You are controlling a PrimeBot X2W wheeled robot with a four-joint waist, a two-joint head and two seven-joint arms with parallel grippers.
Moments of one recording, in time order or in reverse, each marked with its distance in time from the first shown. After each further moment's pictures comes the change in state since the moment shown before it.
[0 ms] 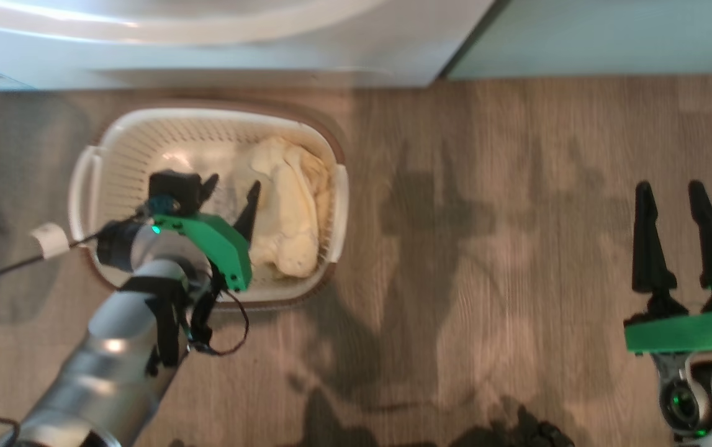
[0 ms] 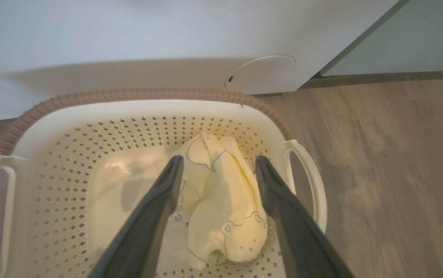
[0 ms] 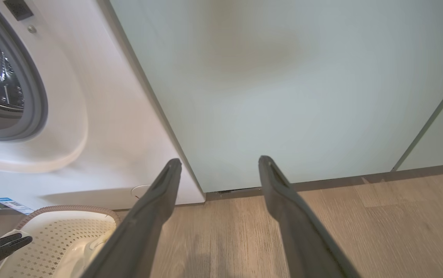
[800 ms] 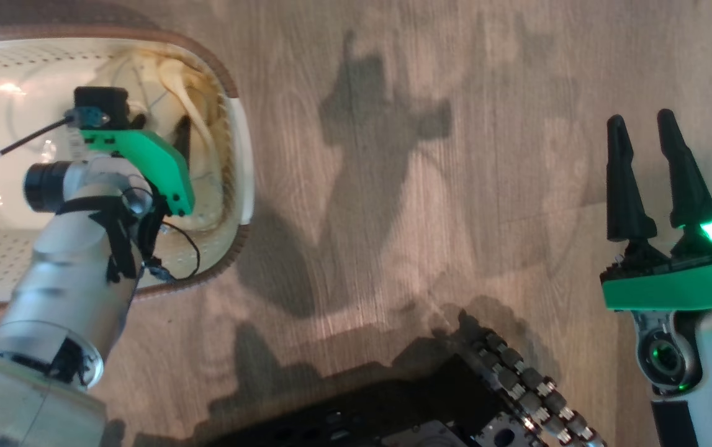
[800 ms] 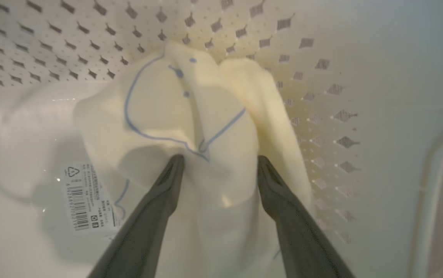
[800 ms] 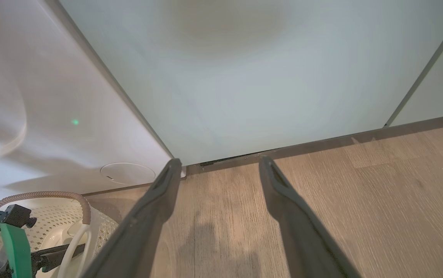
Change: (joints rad) left arm -0.325 -0.010 0.012 0.432 -0.053 -0.092 0.041; right arm -0.149 0.000 0.117 -0.025 0.132 0.000 -0.004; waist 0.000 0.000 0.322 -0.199
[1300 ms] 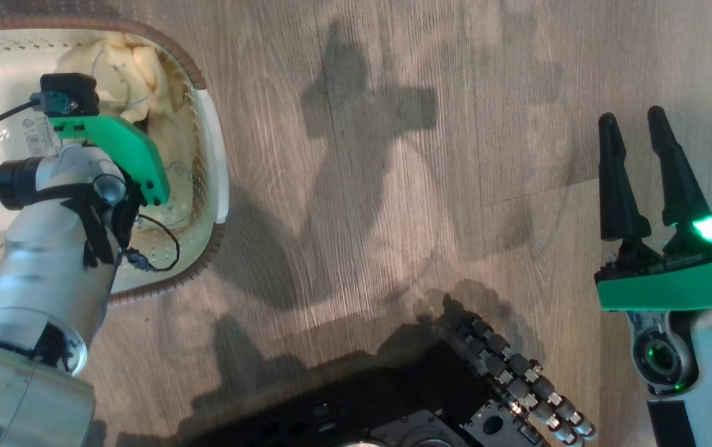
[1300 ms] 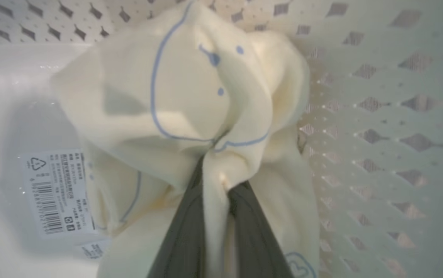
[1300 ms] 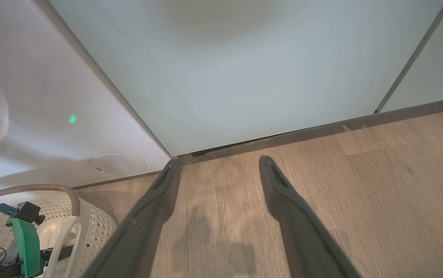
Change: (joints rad) left arm -0.056 0.019 0.020 0.090 -0.025 0.003 0.050; right arm -0.006 0.000 0.023 -0.005 0.026 0.000 0.000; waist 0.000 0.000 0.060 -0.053
